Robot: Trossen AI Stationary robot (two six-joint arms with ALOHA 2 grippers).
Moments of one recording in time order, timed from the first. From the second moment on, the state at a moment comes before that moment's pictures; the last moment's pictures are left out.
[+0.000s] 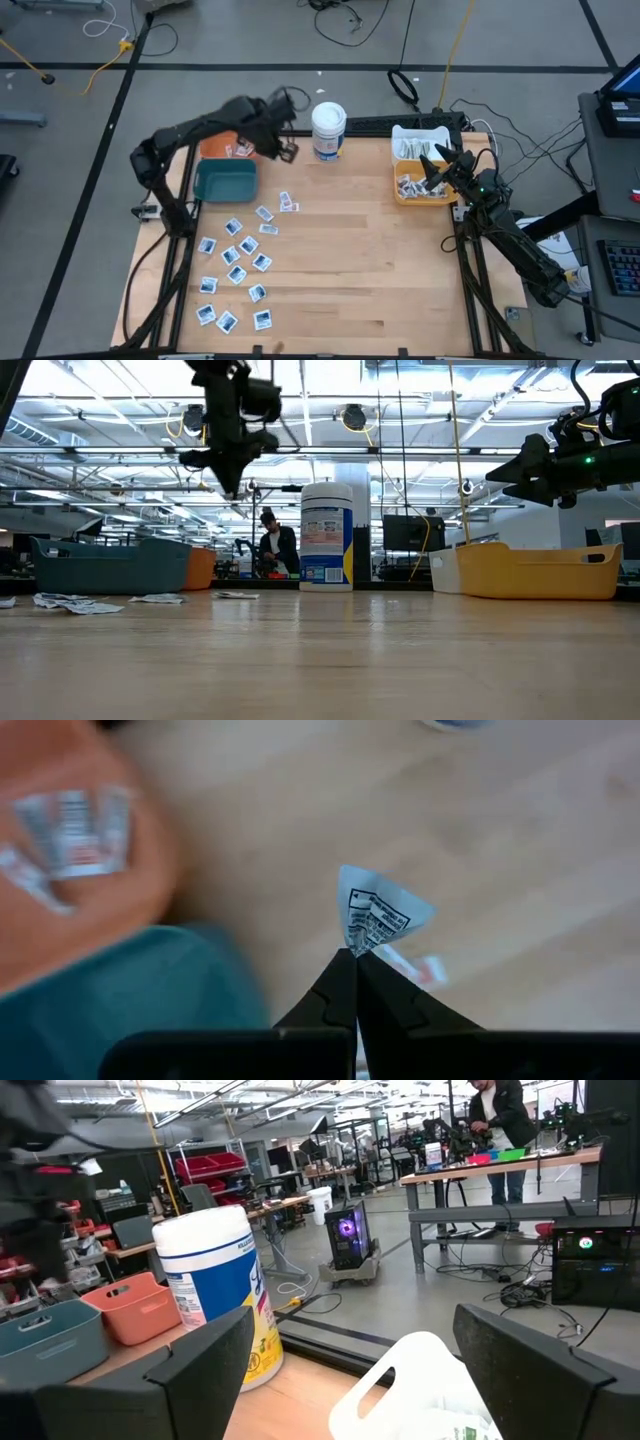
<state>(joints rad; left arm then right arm) 0.56 1.72 1.61 -1.26 0.01 -0.58 -0.93 0.01 0.01 0.07 -0.08 0.20</state>
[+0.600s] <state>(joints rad) 1.06 1.74 1.61 -1.31 -0.06 -0.44 -0.93 0.01 0.01 0.07 -0.08 0.20</state>
